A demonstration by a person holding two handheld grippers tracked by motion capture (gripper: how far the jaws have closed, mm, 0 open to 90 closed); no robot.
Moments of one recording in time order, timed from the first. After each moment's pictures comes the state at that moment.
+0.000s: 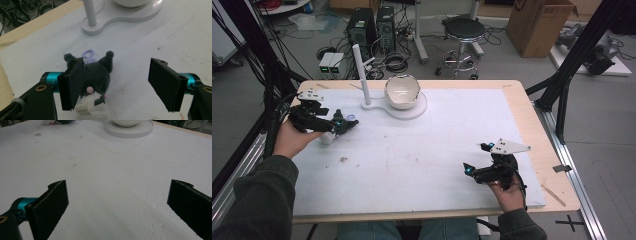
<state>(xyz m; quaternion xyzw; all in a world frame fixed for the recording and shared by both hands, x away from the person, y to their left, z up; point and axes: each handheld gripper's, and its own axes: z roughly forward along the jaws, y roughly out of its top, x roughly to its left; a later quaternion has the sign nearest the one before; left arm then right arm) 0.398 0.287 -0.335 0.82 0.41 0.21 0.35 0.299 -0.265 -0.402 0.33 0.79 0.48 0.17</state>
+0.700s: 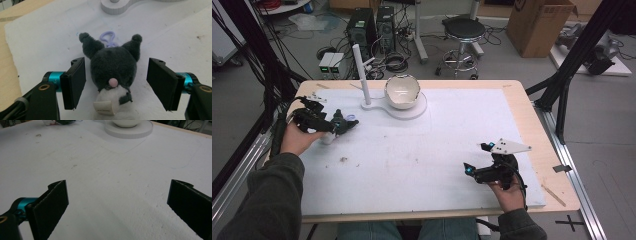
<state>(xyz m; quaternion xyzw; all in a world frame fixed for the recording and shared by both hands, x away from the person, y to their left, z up) 0.422 0.297 -0.372 0.81 0.46 0.21 0.29 0.301 -0.266 -0.403 0.32 0.79 0.49 0.17</state>
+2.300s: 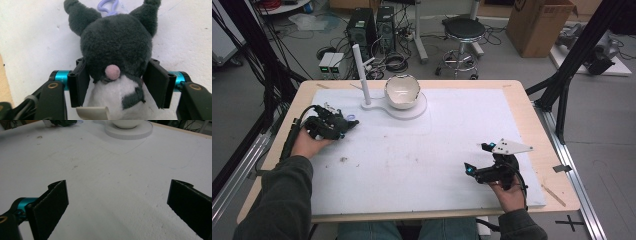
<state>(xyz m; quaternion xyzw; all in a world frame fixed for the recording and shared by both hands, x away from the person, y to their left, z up) 0.429 0.280 -0.408 0.84 0.45 0.22 0.20 0.299 -0.269 -0.402 0.33 0.79 0.49 0.17</state>
